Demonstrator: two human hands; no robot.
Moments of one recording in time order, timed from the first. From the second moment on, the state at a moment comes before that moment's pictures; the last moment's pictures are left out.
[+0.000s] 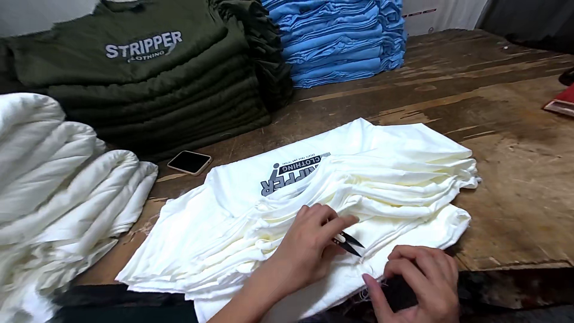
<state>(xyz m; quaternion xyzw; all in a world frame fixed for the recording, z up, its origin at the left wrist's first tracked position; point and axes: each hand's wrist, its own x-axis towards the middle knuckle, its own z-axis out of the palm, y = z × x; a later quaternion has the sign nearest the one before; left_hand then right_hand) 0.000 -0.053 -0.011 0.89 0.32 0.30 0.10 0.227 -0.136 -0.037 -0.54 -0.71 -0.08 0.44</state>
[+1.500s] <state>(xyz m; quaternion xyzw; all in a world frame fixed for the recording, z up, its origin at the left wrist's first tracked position) 0.013 -0.076 -0.019 0.87 0.31 0.38 -0.04 0.208 -0.139 -0.046 -0.48 -0.68 0.01 0.55</state>
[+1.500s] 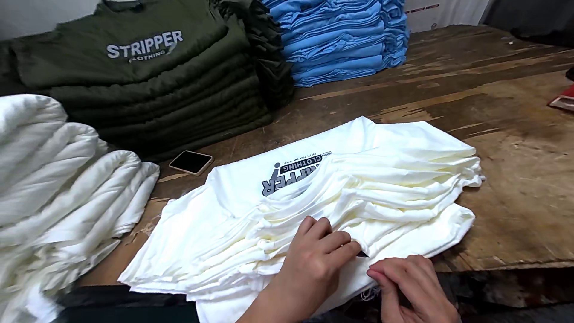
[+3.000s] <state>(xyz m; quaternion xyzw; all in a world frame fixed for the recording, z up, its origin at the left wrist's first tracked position) 0.020 -0.079 -0.020 0.83 0.36 0.43 -0.03 0.220 -0.140 -0.021 -0.57 -0.71 -0.03 0.42</state>
